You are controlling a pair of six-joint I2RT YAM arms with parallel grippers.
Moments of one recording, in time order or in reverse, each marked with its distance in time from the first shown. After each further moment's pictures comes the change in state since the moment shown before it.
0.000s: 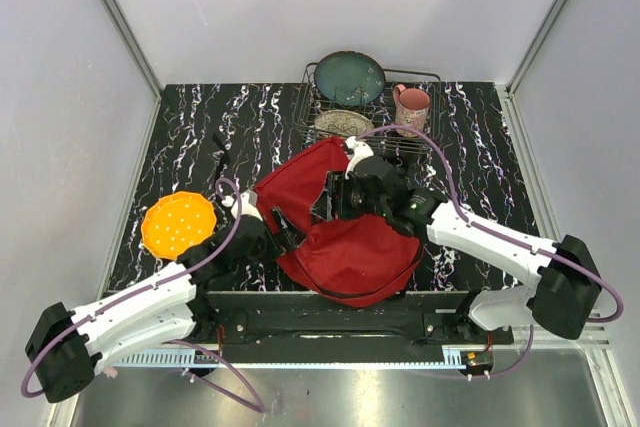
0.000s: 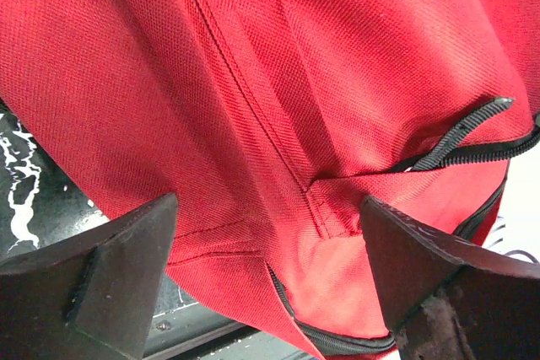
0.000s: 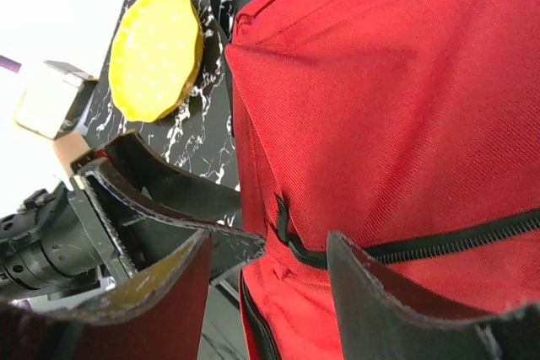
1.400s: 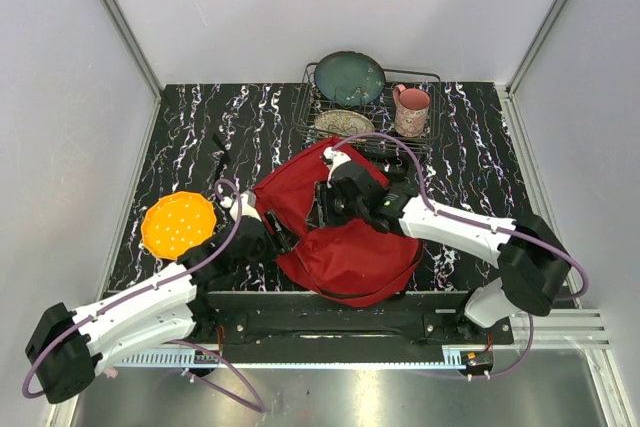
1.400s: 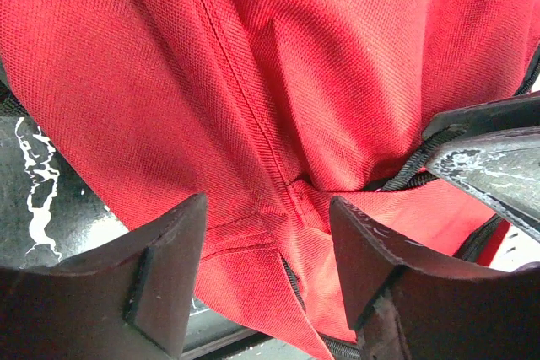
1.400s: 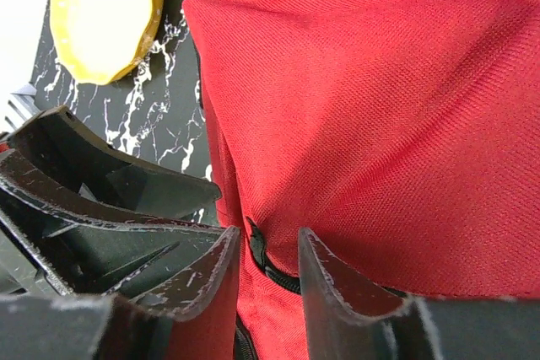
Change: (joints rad) left arm 0.014 0.000 -0.035 0.031 -0.008 0.000; right arm 0.026 0.178 0.032 0.025 -0.046 -0.034
